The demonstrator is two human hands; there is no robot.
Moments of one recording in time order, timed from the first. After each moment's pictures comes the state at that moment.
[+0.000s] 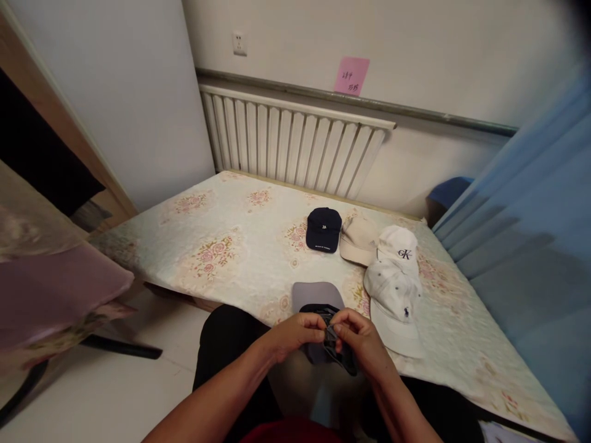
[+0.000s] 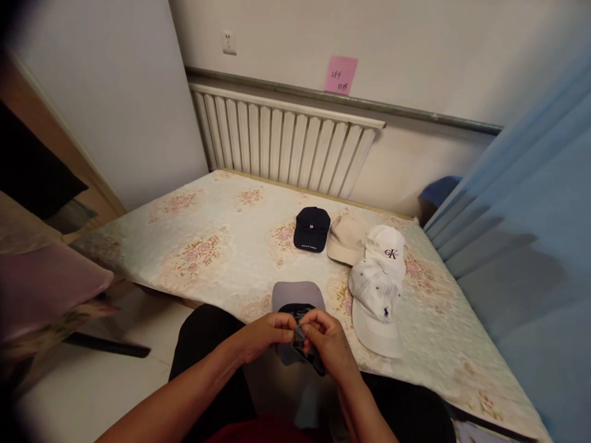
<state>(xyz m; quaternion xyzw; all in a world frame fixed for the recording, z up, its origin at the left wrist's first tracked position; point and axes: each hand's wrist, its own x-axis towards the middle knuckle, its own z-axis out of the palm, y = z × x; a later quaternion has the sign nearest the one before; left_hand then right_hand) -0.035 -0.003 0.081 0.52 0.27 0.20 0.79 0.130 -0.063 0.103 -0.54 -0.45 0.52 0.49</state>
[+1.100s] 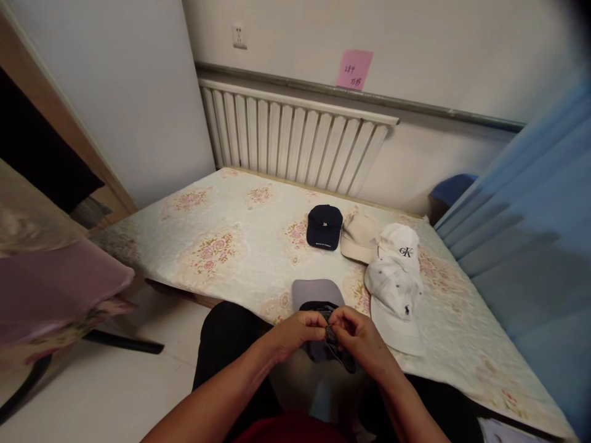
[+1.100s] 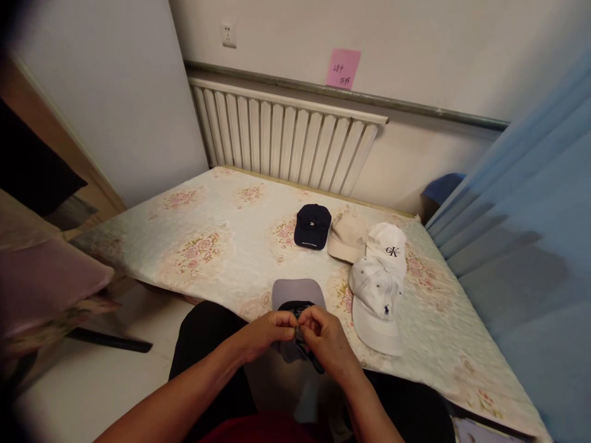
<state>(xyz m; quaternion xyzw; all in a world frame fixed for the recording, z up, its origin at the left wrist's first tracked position) -0.032 -0.006 0.077 0.50 0.27 0.21 0.79 0.128 -0.061 0.116 -0.60 -0.56 0.42 0.38</state>
